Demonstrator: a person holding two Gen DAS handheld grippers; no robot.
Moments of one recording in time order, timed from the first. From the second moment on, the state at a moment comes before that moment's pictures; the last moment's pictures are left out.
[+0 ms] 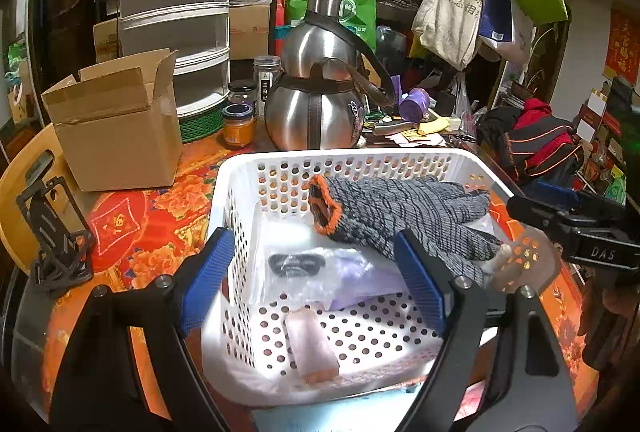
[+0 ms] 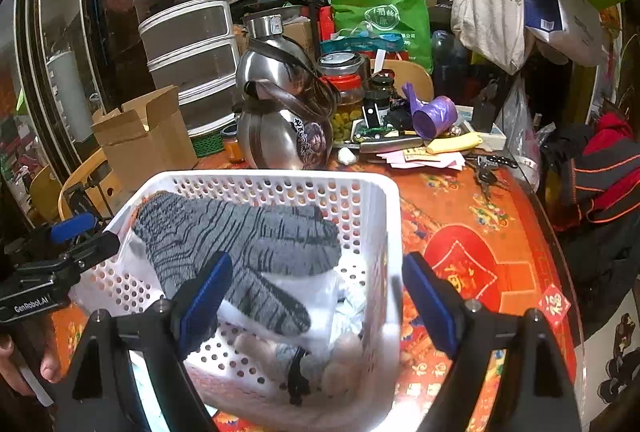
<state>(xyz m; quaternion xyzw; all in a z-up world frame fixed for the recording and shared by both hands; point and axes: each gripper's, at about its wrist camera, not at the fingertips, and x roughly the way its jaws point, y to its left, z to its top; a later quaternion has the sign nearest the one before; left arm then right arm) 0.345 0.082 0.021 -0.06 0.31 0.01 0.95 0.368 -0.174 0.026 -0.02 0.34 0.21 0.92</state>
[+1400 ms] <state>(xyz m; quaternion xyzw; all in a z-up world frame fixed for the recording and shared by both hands) 0.206 0.104 -0.105 -0.08 0.39 -0.01 0.92 0.209 -0.122 -0.097 0.03 0.42 0.30 0.86</state>
